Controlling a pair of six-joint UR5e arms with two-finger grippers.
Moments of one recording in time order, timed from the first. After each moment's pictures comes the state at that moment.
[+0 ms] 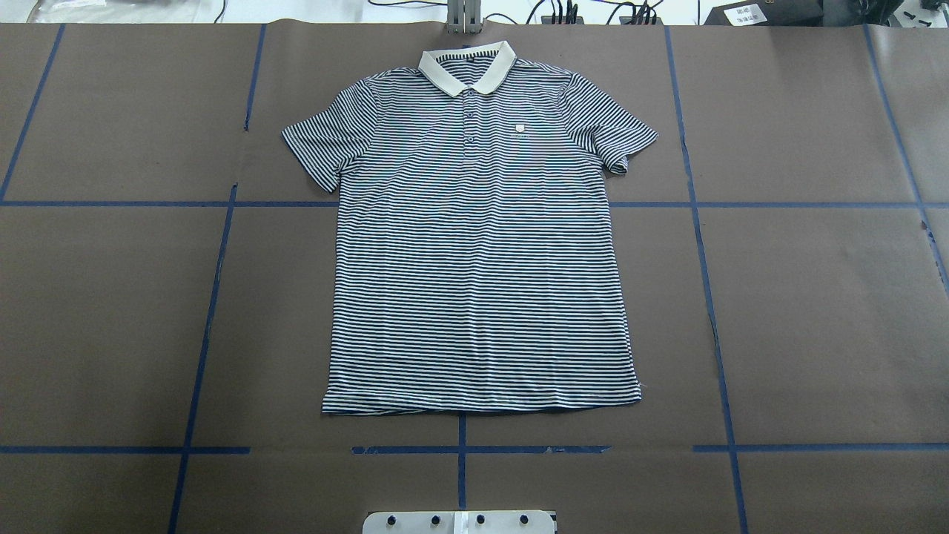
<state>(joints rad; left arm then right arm) -1.63 -1.53 -1.85 -1.56 -2.36 0.08 1.58 -1.65 1.74 -1.69 2.42 -0.17</state>
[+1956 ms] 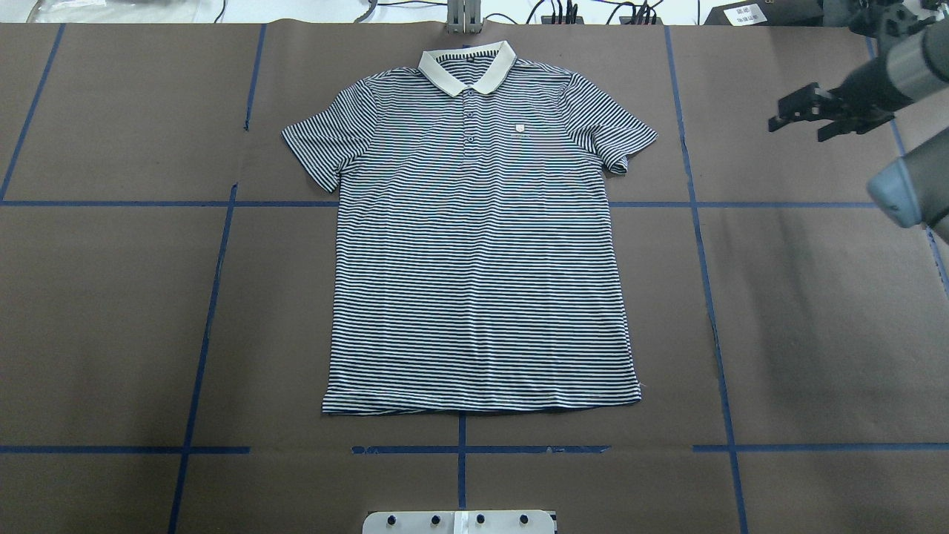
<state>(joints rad) -1.62 -1.50 -1.83 -1.65 -2.41 0.09 1.13 -1.18 1.33 -0.94 2.25 0.95</state>
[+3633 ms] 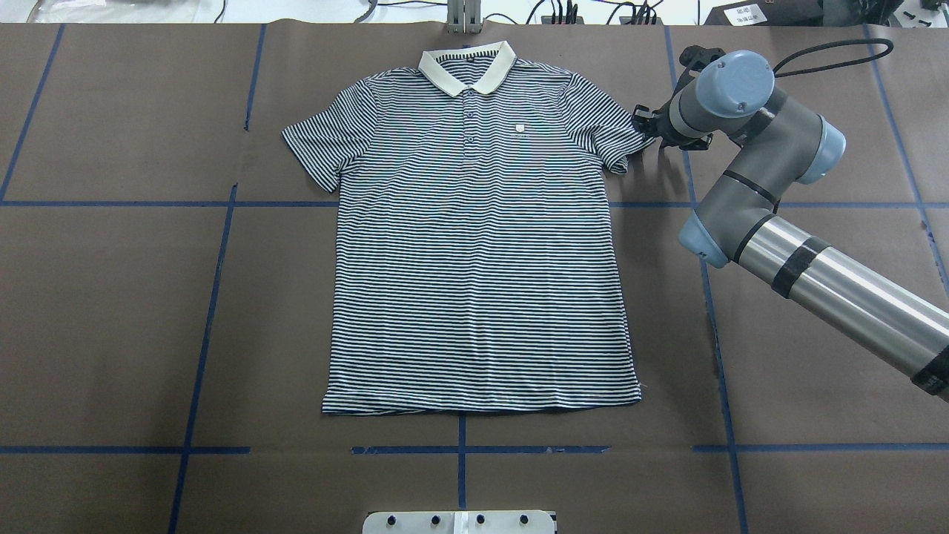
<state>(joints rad) -1.62 -1.50 -1.84 -1.65 -2.50 0.08 0.87 -0.95 1.10 -0.93 1.78 1.35</state>
